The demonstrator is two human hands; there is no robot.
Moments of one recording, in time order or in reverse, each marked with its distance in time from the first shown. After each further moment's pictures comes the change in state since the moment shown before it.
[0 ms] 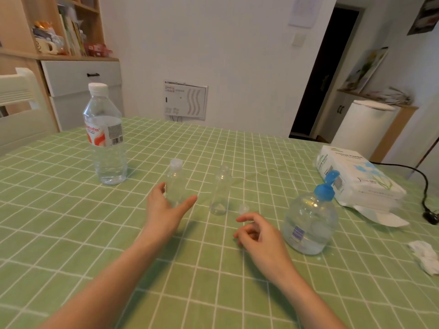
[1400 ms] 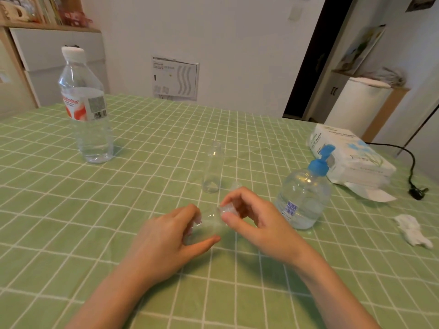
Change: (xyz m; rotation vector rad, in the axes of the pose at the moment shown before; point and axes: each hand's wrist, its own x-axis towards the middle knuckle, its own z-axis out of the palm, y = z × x) left_hand -0.076 -0.006 -0.016 0.556 -0.302 0.645; right_hand -0.013 -0.017 -0.020 0.020 -0.275 -0.307
